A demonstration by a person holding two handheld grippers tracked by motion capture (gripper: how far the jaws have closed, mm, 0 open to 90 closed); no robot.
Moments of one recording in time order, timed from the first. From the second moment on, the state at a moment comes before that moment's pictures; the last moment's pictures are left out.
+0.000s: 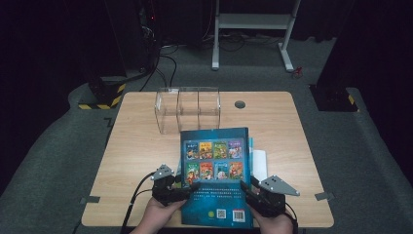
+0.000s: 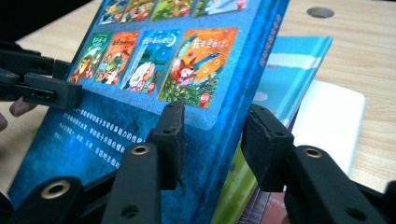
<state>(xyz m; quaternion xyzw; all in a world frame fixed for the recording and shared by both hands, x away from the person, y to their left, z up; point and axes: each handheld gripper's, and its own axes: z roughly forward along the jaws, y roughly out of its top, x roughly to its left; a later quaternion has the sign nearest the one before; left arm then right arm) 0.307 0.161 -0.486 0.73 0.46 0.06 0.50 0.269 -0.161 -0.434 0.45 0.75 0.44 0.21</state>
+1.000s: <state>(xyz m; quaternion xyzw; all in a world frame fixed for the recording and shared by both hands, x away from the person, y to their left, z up) 0.289 0.190 -0.443 0.66 0.46 0.12 0.59 0.267 -0.144 -0.381 0.41 0.71 0.50 0.27</state>
